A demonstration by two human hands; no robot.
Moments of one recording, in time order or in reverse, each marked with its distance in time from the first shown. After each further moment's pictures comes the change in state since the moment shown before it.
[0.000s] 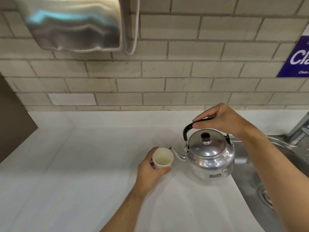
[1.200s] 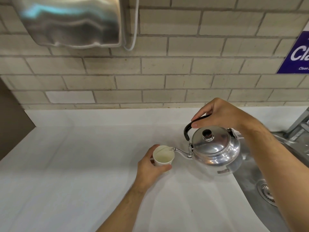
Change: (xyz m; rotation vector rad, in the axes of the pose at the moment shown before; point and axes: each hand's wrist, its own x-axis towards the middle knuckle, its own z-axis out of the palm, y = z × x) left_hand 0.004 0.002 -0.003 -0.018 -0.030 -0.005; right_hand 0.003 -0.028 0.005 -0.226 -0.076 0.068
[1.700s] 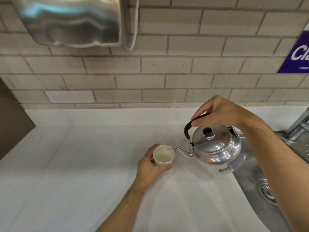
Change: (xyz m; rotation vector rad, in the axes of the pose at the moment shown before) left_hand 0.000 0.002 0.000 -0.004 0.003 -0.011; right_hand 0.002 -0.004 -0.004 0.006 -0.010 -0.003
